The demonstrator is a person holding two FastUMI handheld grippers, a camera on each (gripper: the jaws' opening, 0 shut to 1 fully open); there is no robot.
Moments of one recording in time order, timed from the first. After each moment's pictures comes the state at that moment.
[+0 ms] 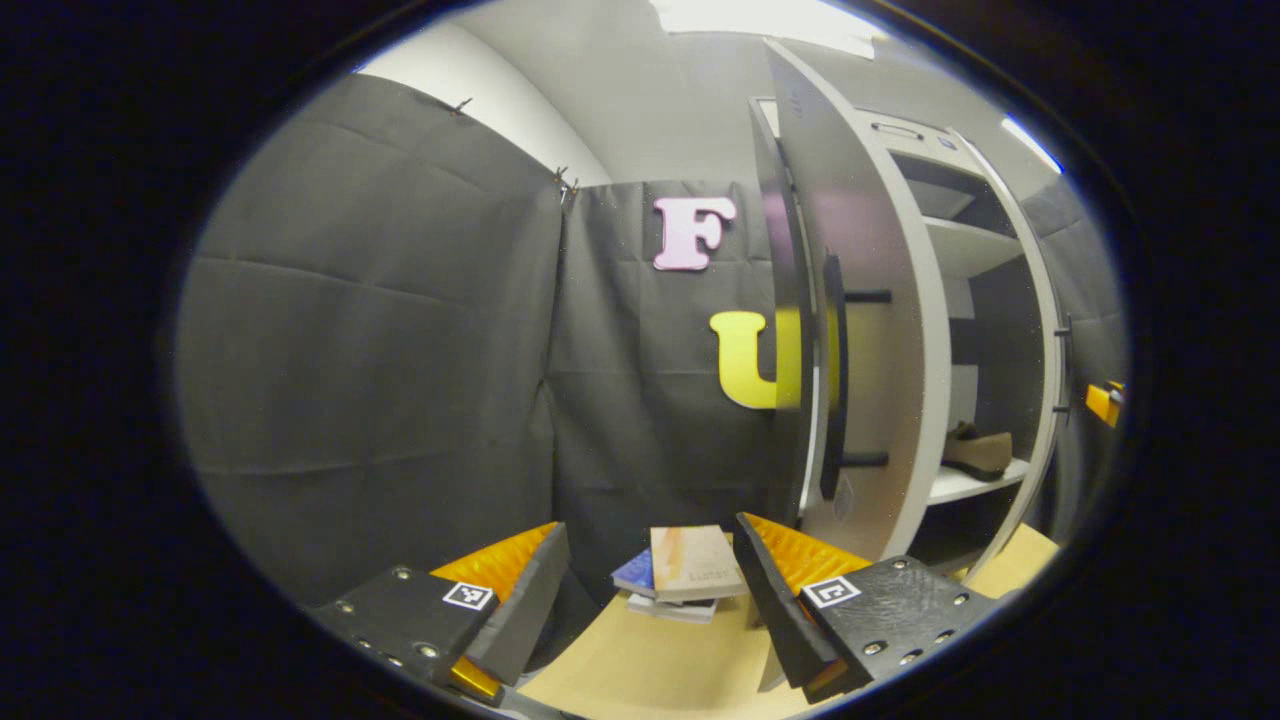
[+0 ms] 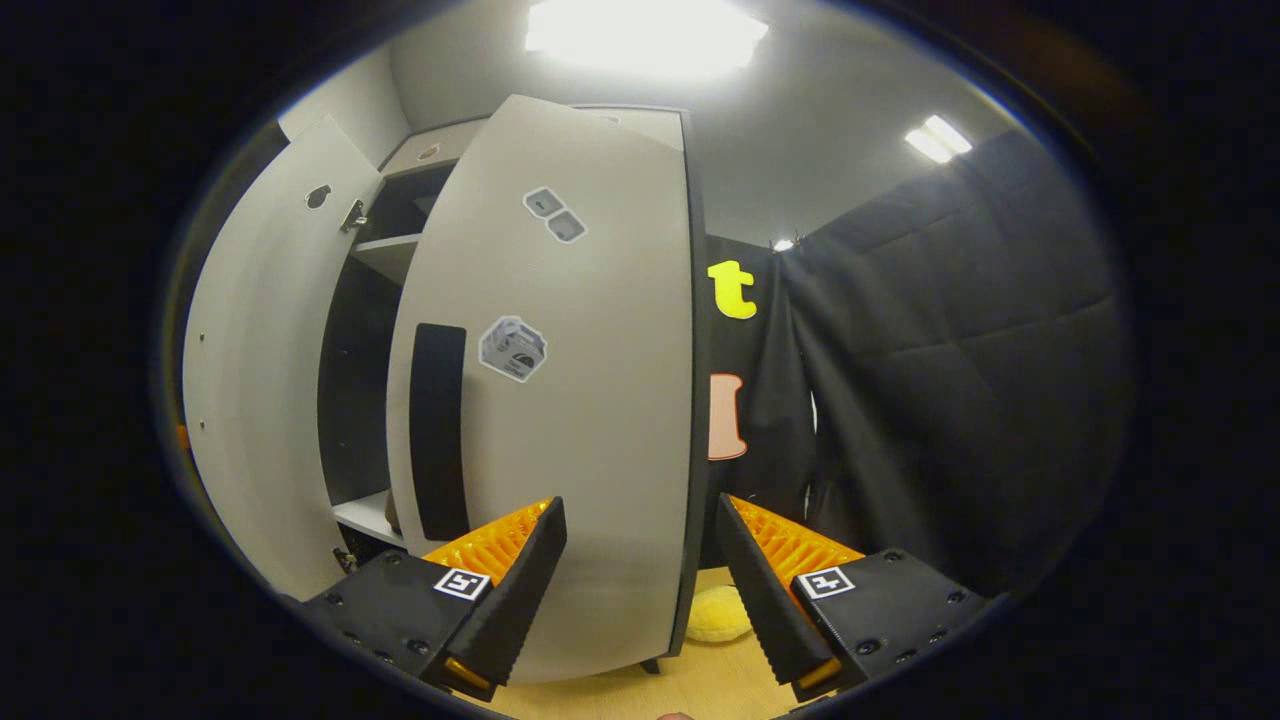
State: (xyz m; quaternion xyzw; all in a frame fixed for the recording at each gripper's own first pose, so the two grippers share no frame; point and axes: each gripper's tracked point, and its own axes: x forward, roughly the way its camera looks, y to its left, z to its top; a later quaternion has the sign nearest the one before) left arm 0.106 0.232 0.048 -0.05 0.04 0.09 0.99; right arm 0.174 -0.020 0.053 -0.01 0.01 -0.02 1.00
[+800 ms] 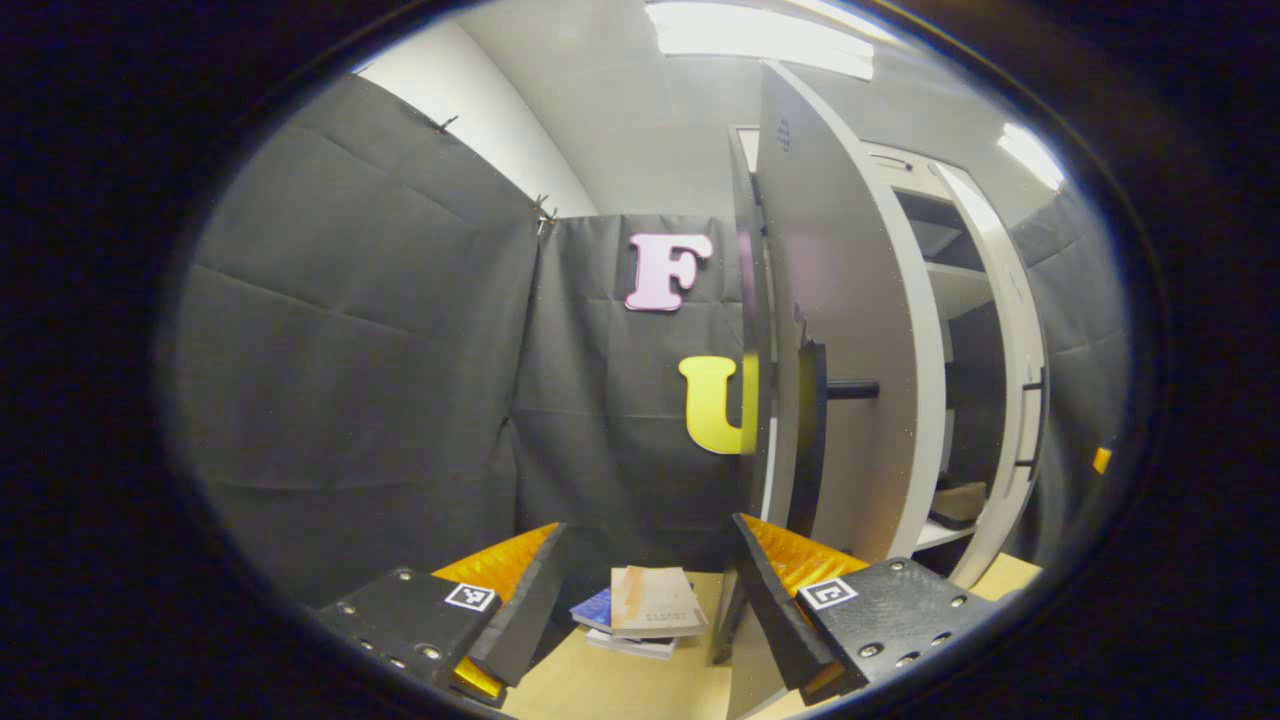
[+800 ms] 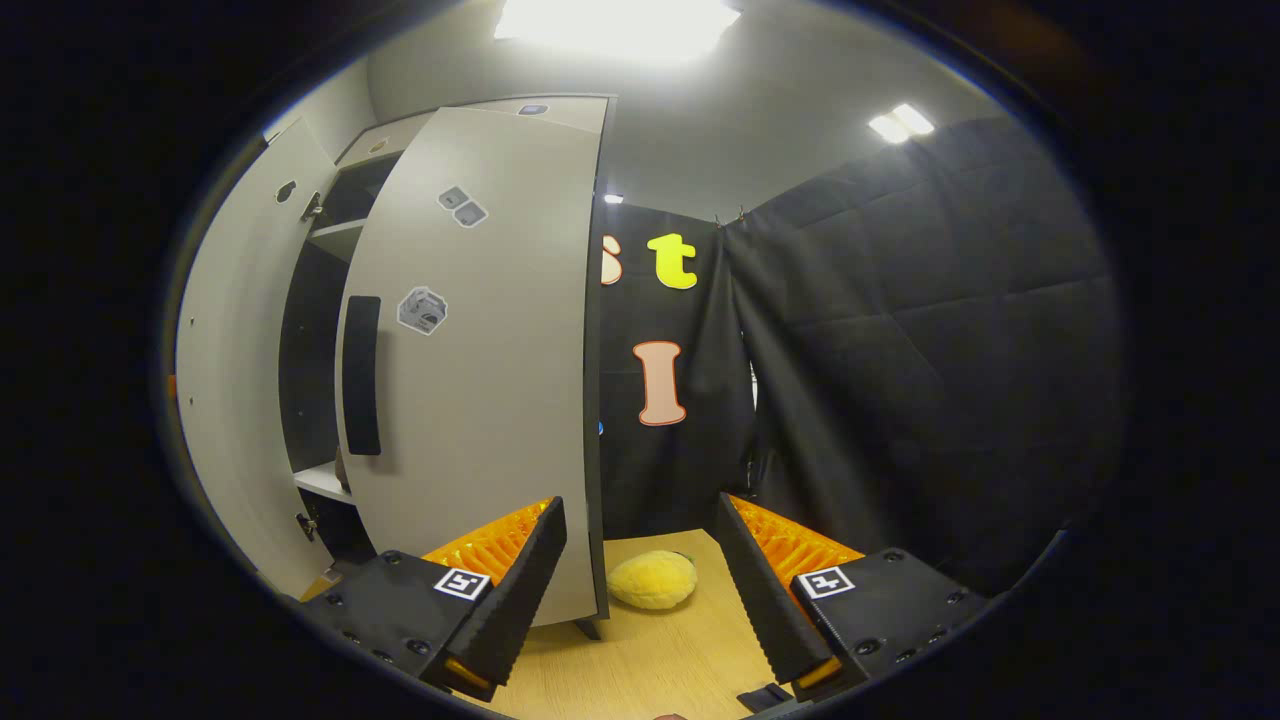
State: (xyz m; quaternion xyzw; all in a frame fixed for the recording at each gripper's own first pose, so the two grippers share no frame) left arm 0.127 0.186 0.093 -0.06 0.00 0.05 1.00; right arm 0.124 -0.093 0.022 0.00 0.05 -0.07 1.00
